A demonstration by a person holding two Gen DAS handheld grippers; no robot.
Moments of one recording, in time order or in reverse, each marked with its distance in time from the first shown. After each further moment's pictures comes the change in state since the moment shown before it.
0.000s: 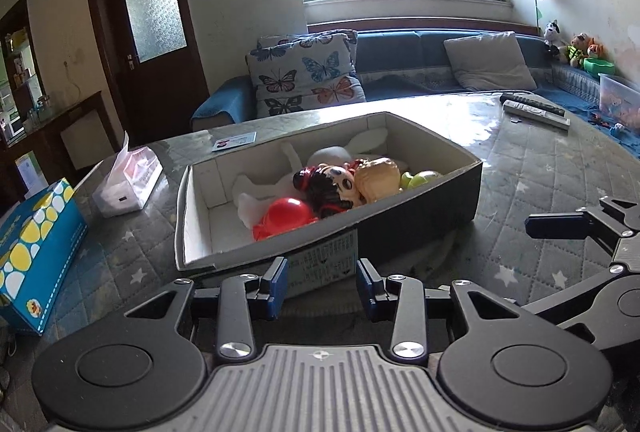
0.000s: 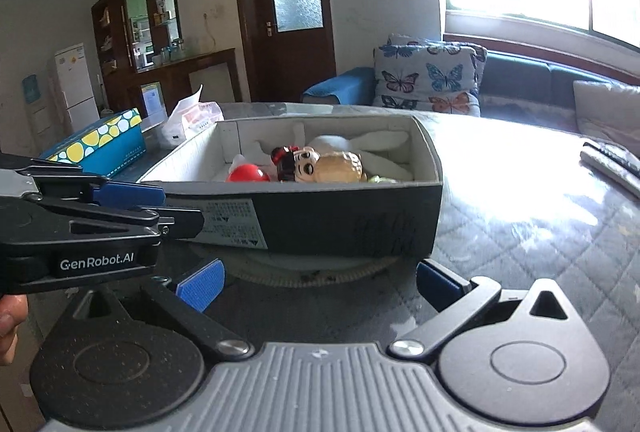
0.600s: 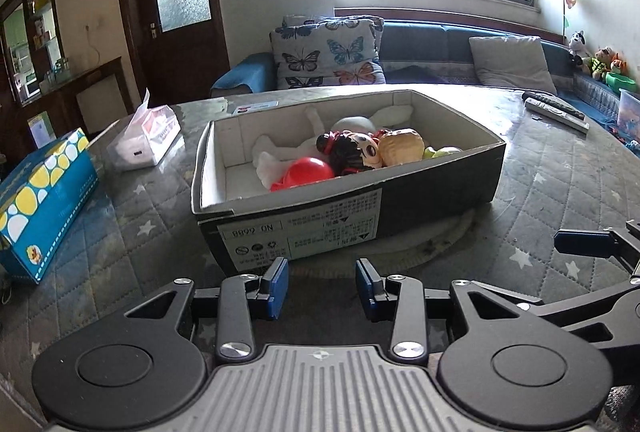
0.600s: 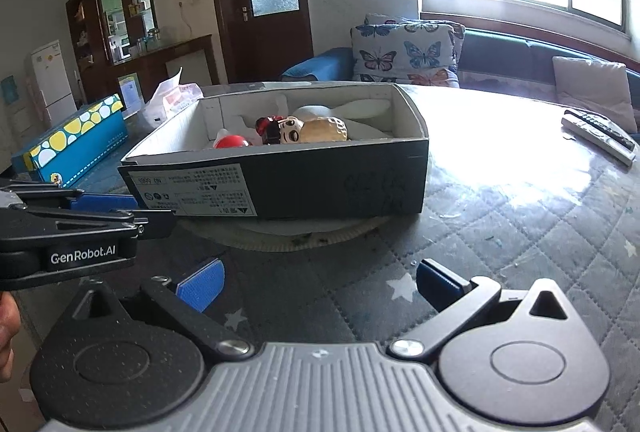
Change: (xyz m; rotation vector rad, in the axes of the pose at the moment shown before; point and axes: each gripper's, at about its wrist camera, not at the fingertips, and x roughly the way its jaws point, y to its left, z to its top) left arm 0.001 0.010 -0.021 -0.100 0.049 0.028; right arm 0.001 0.005 -0.019 0.049 0.049 -0.059
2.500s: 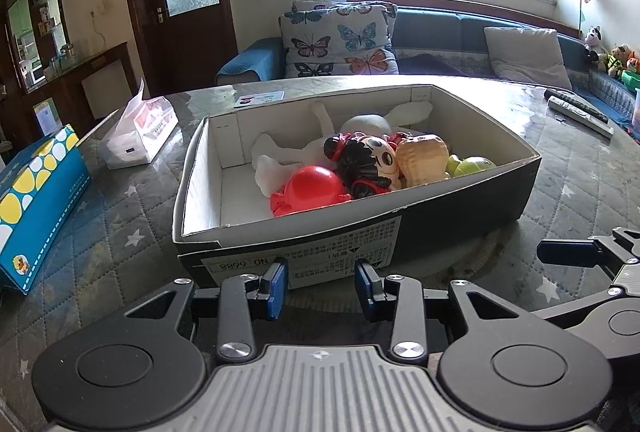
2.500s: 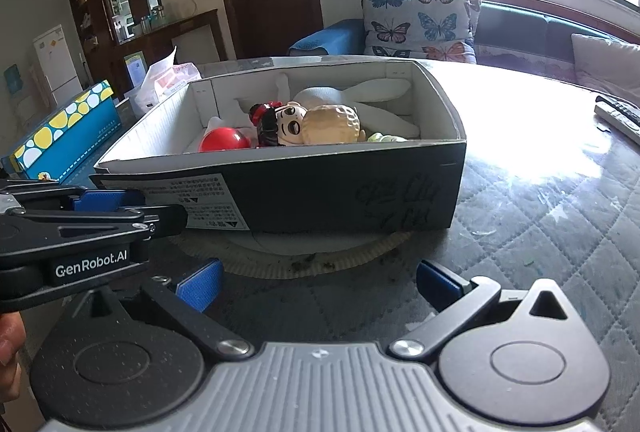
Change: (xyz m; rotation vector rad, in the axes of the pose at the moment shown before) left arm 0.038 -0.001 0.025 -0.021 0.051 0.027; right arm 0.052 -0.005 0.029 0.001 0.094 0.046
